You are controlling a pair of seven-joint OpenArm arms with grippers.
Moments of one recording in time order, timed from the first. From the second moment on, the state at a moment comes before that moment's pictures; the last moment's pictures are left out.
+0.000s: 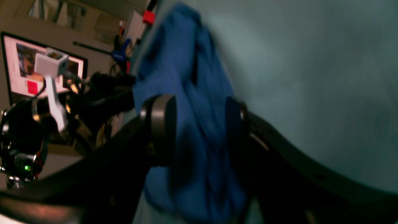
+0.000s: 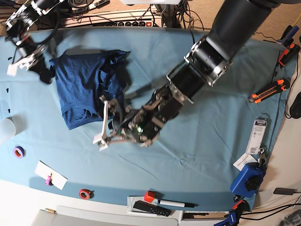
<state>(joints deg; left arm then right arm) -38.2 10.2 44.1 57.2 -31.6 -19.9 52.3 -6.1 18.0 60.1 70.3 80.9 39.7 -78.2</state>
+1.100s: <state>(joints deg) -45.3 7.5 44.0 61.6 -30.3 -19.8 57.8 2.7 18.2 49.2 70.0 56.6 39.8 -77.3</state>
